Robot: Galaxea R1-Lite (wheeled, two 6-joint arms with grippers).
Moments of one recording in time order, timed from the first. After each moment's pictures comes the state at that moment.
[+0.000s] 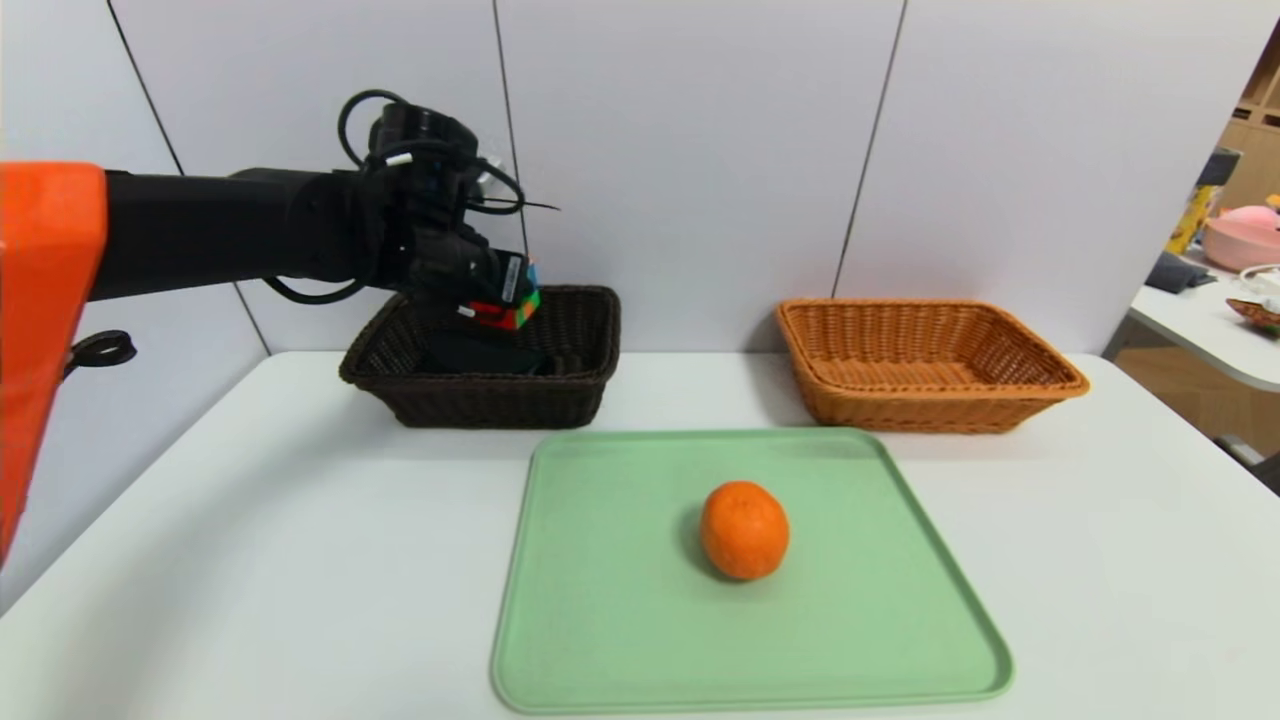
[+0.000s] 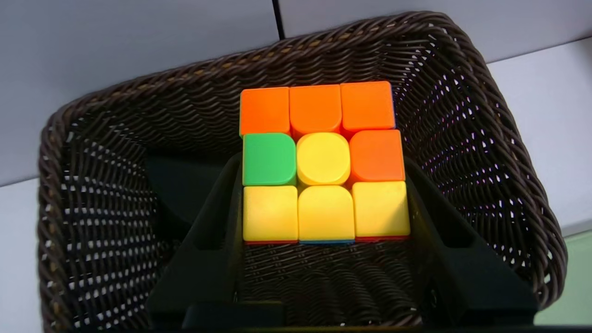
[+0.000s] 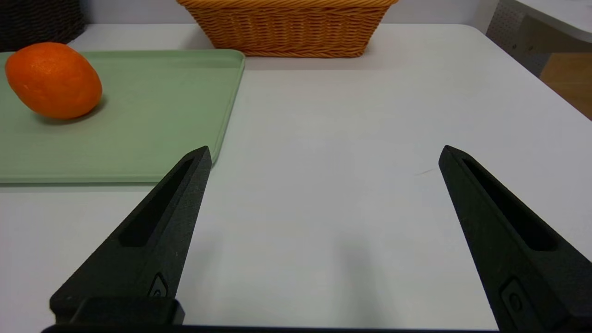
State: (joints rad) left arm -0.34 2.08 -1.85 0.24 0.12 0.00; right arm 0.00 0.00 0.00 0.00 0.00 -0.01
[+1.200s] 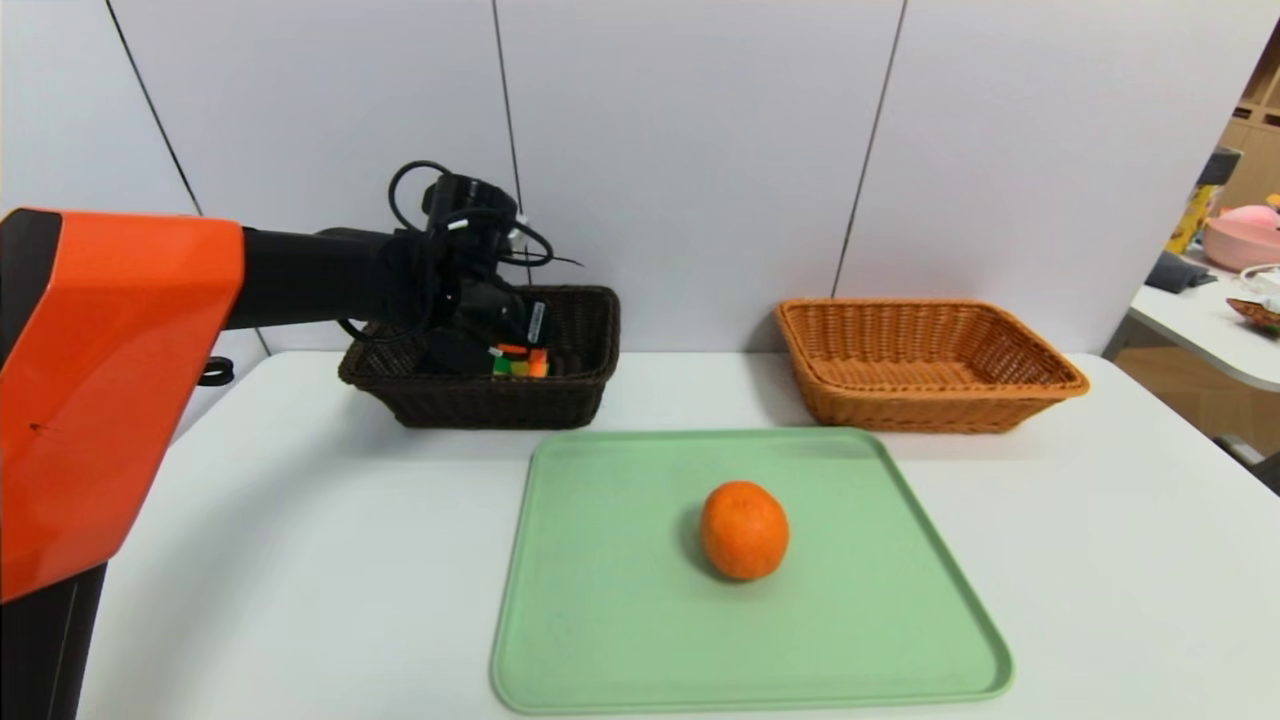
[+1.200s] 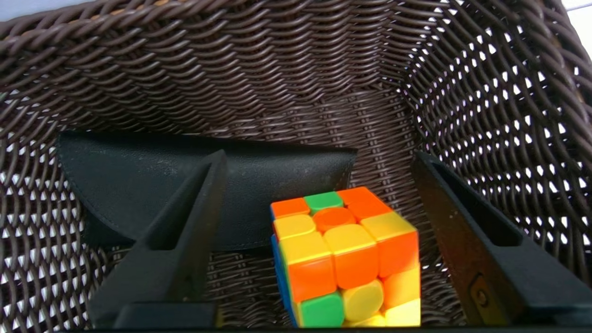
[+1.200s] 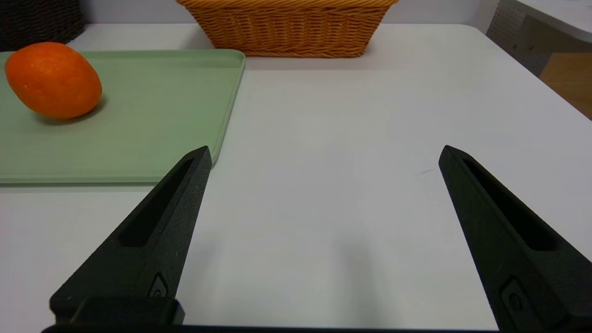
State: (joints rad) left arm -0.35 2.19 -1.85 0.21 0.11 -0.04; right arm 0.00 0.00 0.00 0.00 0.00 -0.01
